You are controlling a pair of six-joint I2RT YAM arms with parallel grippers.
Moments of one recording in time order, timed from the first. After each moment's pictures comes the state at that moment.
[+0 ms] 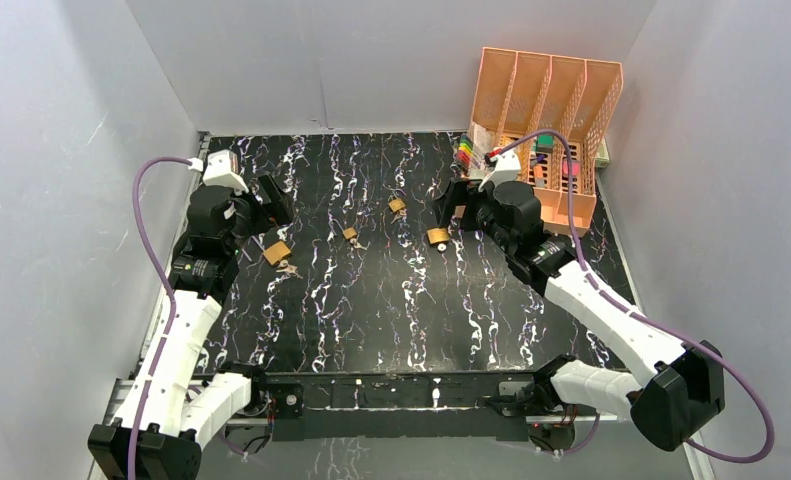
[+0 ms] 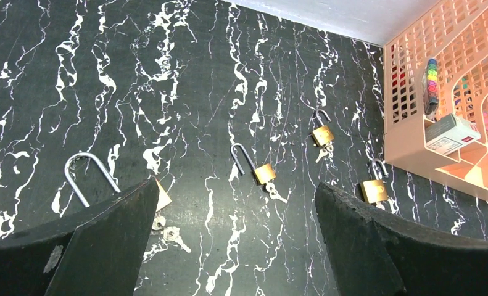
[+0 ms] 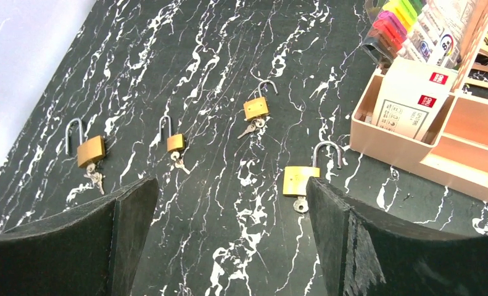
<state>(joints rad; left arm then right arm) -0.14 0.91 0.94 -0.36 -0.03 -0.35 0.60 1.11 0.91 -0.08 0.11 0.39</state>
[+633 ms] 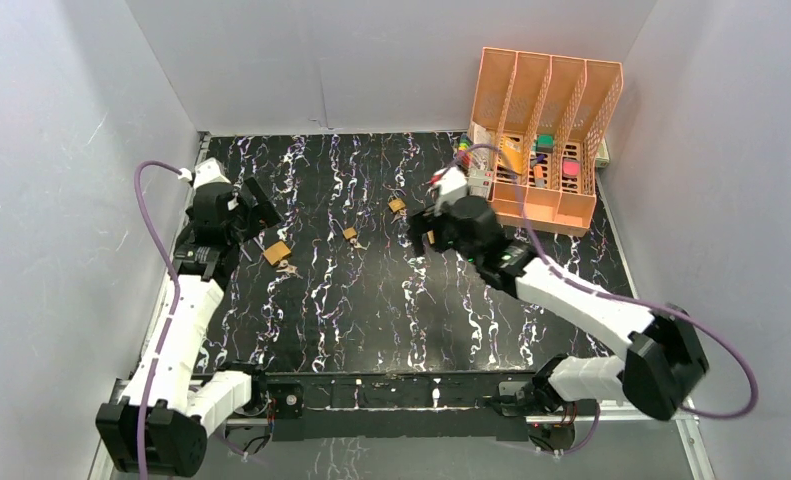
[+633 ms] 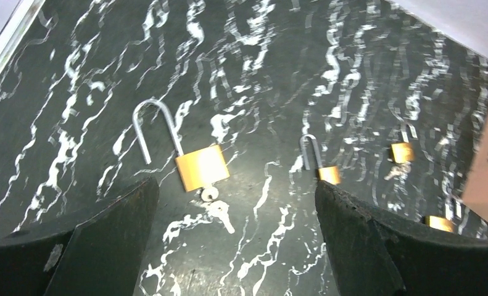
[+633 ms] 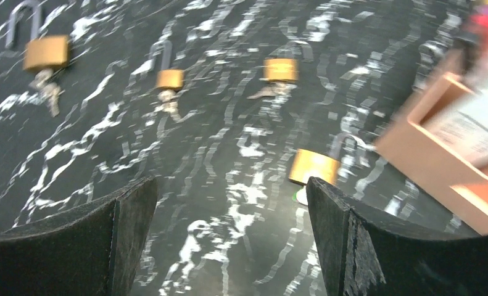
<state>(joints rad) -0.10 0.97 0.95 -0.48 -0.22 -0.43 0.72 1.22 0.86 -0.02 0.14 0.15</state>
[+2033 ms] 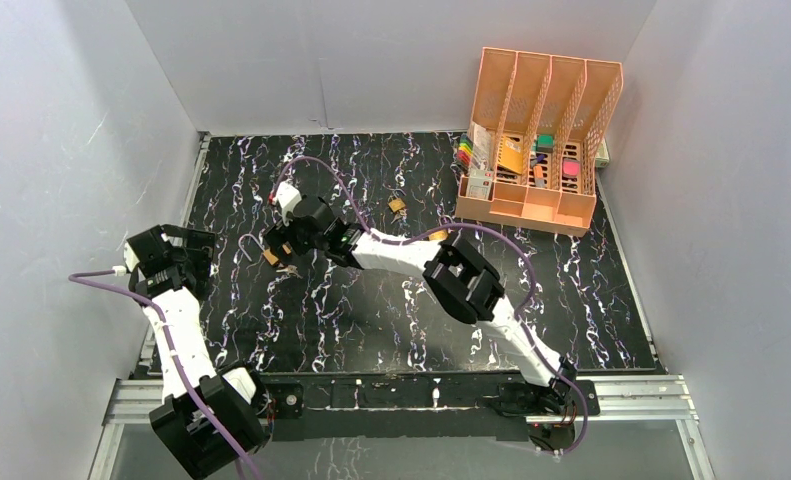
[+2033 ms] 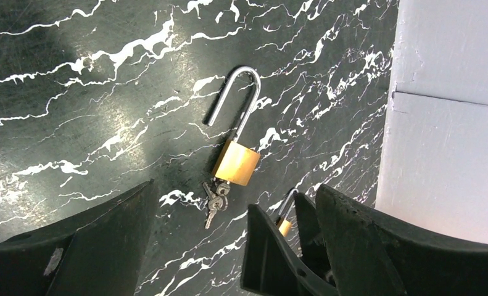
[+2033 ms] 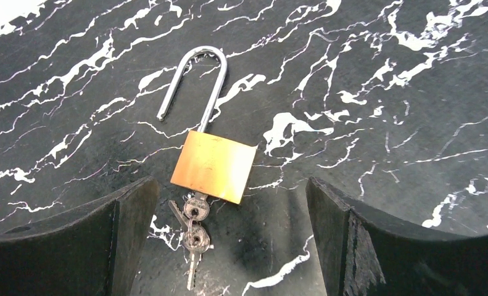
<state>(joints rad) 0.54 0.96 0.76 -0.58 0.14 -0.96 1.06 2.39 1.92 0.08 -0.02 0.09</state>
